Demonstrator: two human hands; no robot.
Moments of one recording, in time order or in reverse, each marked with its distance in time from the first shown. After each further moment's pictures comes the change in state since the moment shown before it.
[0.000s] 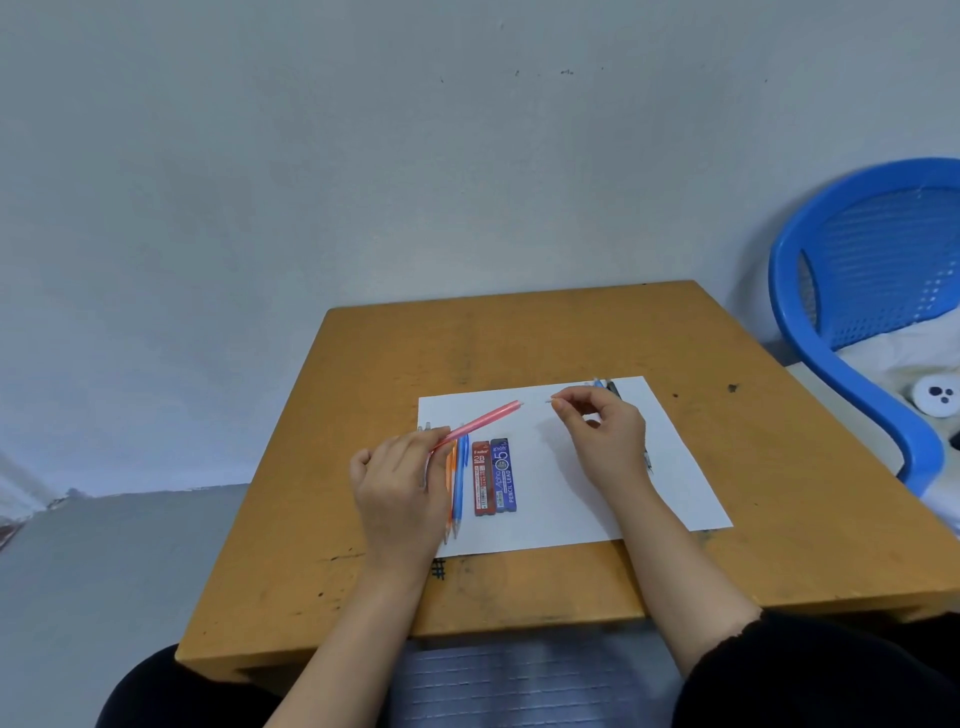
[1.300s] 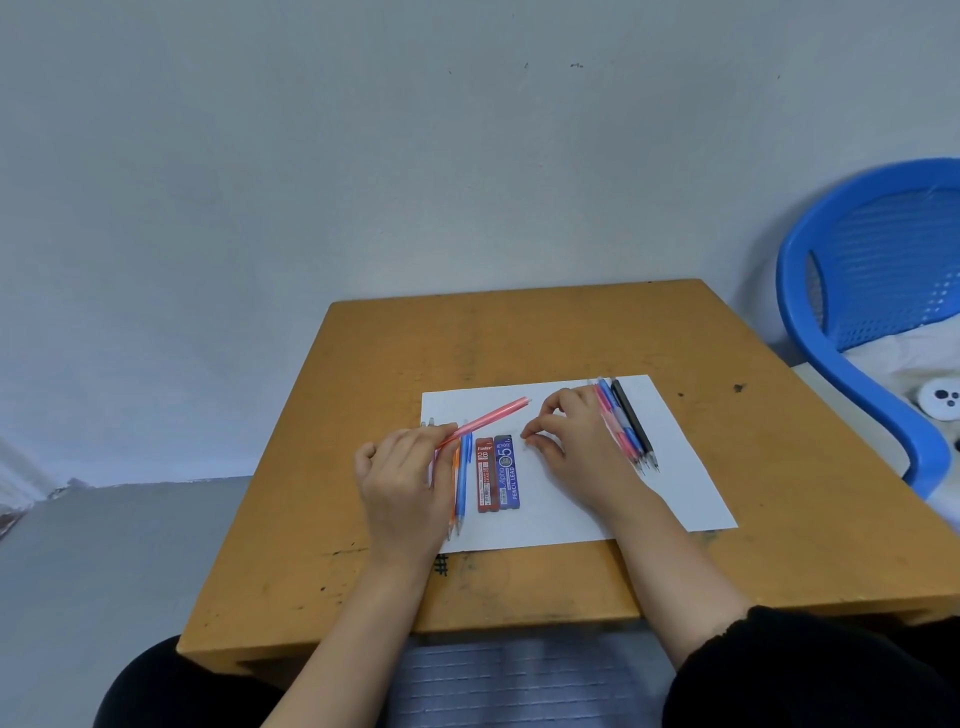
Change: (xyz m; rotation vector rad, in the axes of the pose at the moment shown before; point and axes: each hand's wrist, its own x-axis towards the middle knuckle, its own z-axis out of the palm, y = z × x) left_hand 0.000 0.001 0.000 -0.012 -0.001 0.007; right_hand -0.001 0.012 0.009 -0.610 -0.361 -0.388
